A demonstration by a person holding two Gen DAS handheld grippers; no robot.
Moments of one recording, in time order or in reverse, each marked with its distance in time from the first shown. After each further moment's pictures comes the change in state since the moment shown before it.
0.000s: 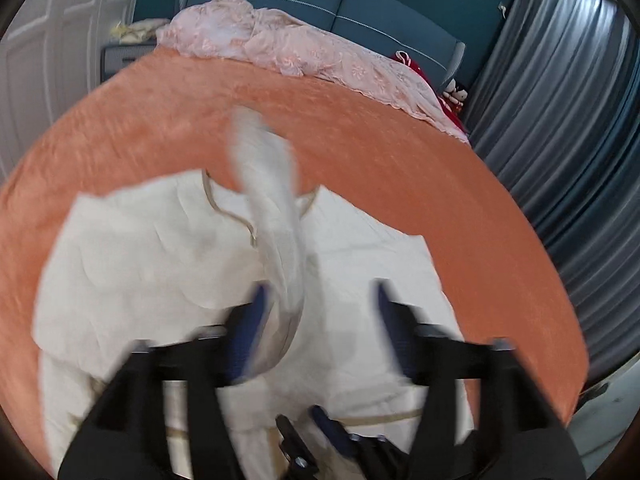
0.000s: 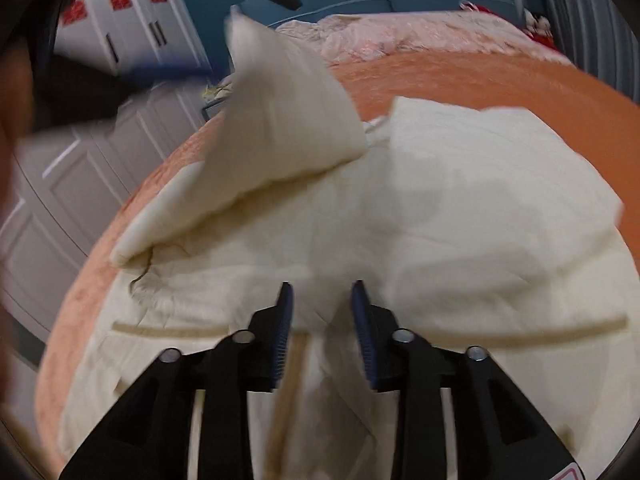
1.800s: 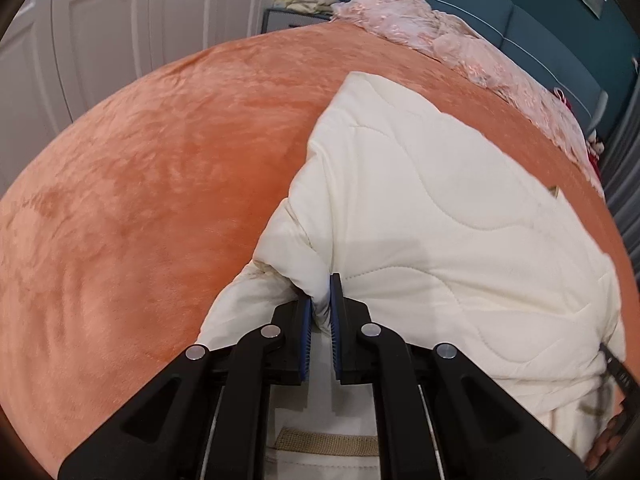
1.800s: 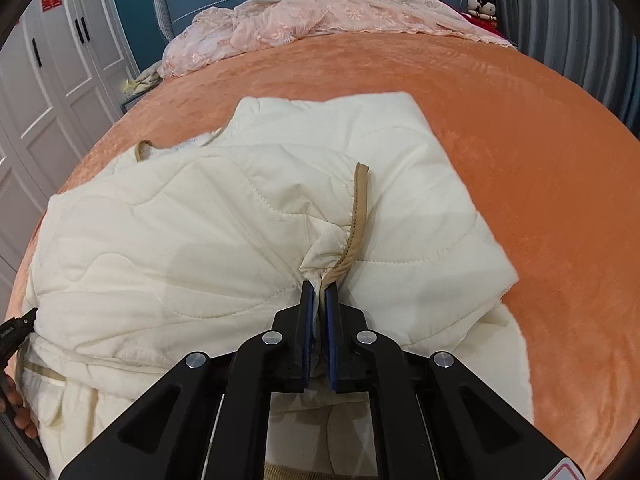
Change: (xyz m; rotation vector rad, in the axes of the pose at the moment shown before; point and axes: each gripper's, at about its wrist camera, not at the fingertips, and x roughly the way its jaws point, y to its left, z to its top) left arm 0.004 0.210 -0.091 -0.251 -0.031 0.451; right arm 0.039 -0.114 0.049 0.038 0.060 -0.253
